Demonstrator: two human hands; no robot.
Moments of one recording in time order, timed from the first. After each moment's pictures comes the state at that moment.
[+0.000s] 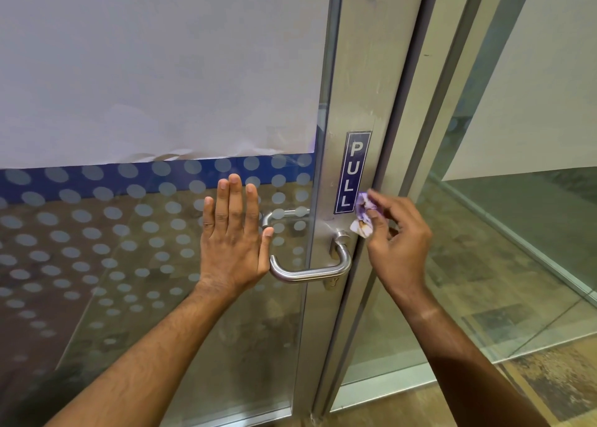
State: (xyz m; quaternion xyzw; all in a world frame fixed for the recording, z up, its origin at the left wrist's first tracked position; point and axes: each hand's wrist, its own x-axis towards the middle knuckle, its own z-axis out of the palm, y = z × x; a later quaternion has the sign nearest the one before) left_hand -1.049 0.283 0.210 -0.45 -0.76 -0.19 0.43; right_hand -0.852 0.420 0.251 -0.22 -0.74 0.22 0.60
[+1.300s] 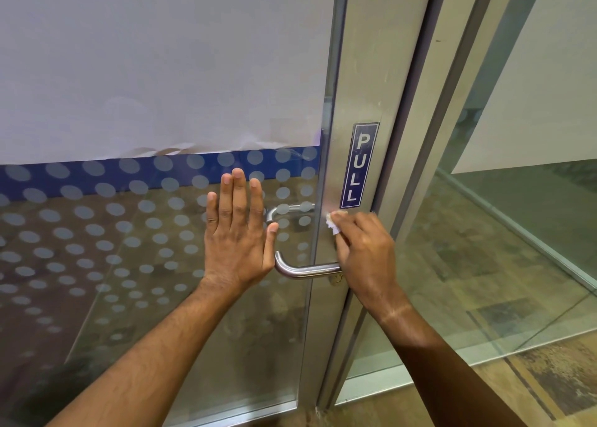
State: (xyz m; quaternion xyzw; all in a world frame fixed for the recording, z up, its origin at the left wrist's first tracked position) left_hand -1.048 0.281 0.210 -0.46 -0.77 -0.19 0.41; right_hand -0.876 0.400 0.219 -0.22 -0.86 0.02 0.47
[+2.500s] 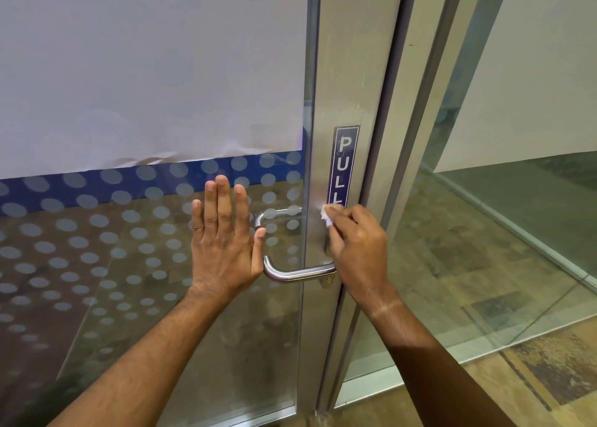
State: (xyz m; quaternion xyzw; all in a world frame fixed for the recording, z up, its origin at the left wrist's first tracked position) left_hand -1.049 0.283 0.208 -0.46 -0.77 -0.20 0.40; right_hand -0.876 0.400 0.232 -0.23 -0.83 0.06 0.51
